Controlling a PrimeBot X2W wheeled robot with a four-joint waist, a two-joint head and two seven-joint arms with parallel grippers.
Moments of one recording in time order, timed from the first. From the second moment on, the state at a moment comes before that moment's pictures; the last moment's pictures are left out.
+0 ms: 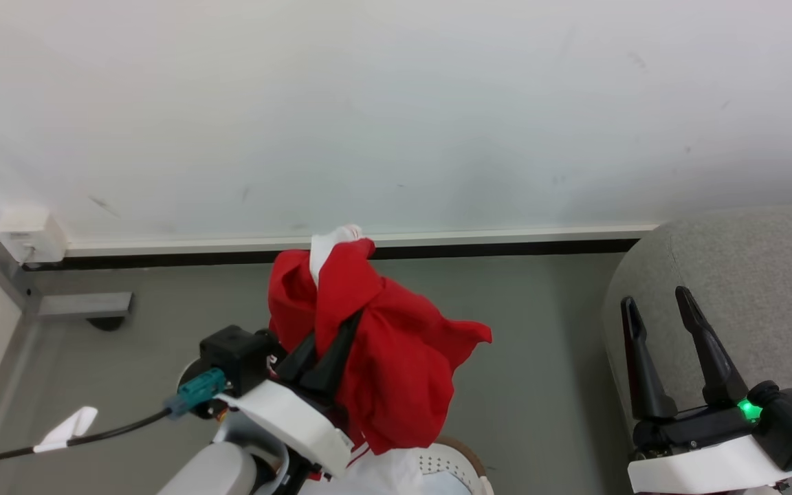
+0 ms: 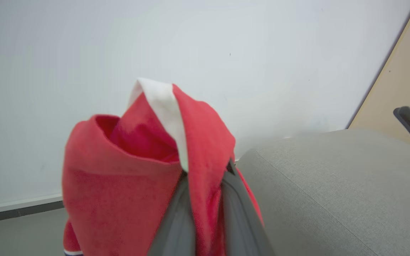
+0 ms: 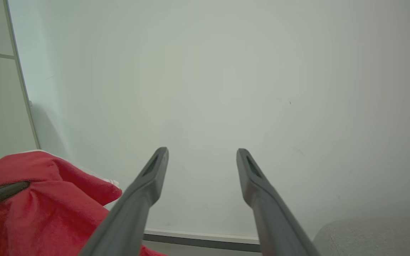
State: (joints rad) left arm -0.38 0.30 -0.62 0.15 -0.61 0.04 -0.18; right arm -0.14 -0.07 0.16 0.04 0.33 0.13 -0.26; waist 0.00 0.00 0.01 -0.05
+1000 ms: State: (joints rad) left arm -0.42 0.34 -0.60 -0.07 -0.58 0.12 -0.07; right arm -0.17 -0.19 0.56 0.01 0.49 0.13 -0.25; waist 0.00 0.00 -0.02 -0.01
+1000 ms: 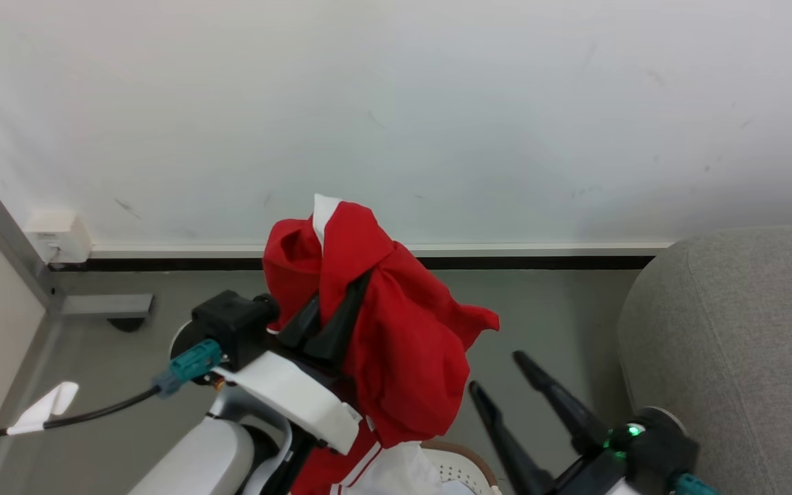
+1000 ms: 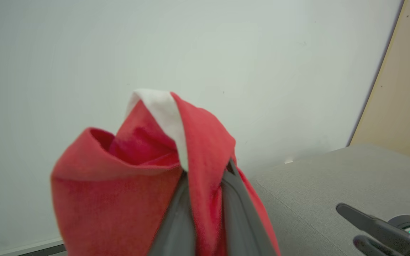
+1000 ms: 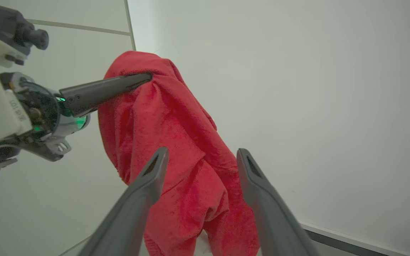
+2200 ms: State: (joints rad) left arm -0.45 0.24 -0.75 0.01 -0.59 0.06 -0.05; right arm -0.50 -0.05 0.78 0.64 0.71 0.13 -0.26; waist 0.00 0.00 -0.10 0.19
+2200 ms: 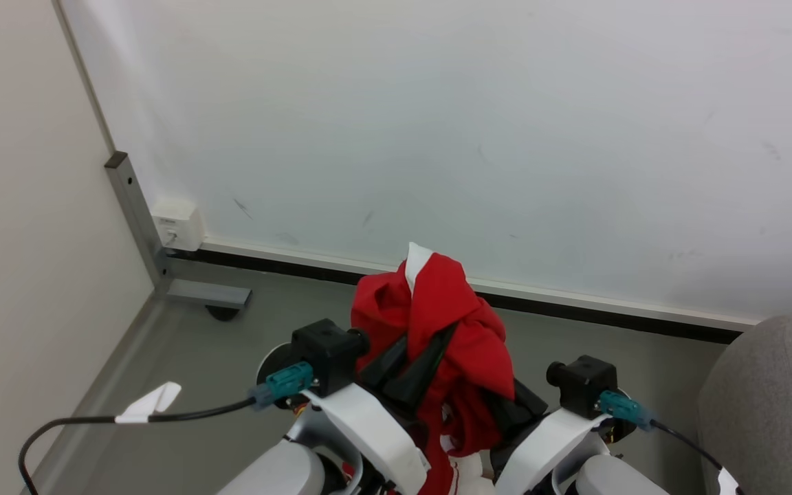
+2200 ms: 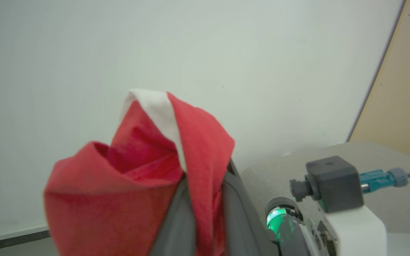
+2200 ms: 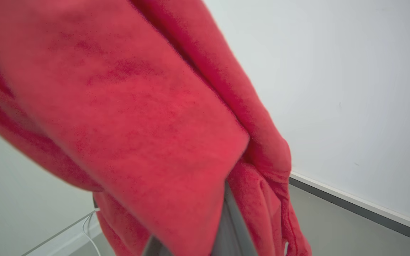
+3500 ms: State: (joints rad) left arm -0.38 0.28 -0.76 0.00 -0.61 0.09 -0.10; right arm -0.30 -0.20 0.32 0.23 0.49 0.13 -0.21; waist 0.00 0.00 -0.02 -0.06
